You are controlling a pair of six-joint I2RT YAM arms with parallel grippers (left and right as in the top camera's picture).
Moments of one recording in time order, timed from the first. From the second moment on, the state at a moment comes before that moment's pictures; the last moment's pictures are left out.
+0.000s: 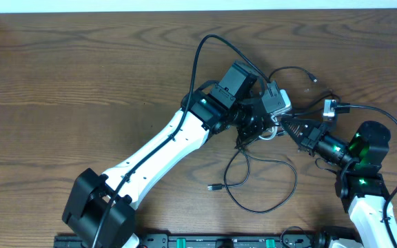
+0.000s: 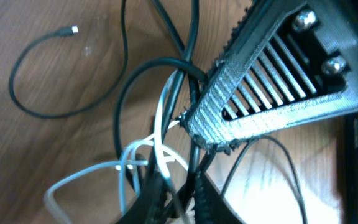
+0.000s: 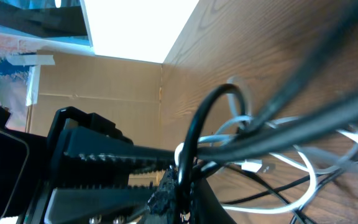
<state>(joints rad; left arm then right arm) -0.73 1.71 1.40 -0.58 0.51 0.38 -0.10 1.01 0.39 0.25 -0.99 1.03</state>
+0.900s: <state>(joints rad) -0.72 1.71 1.40 -0.56 0.40 0.37 -0.10 1.01 0.39 0.24 -0.99 0.98</state>
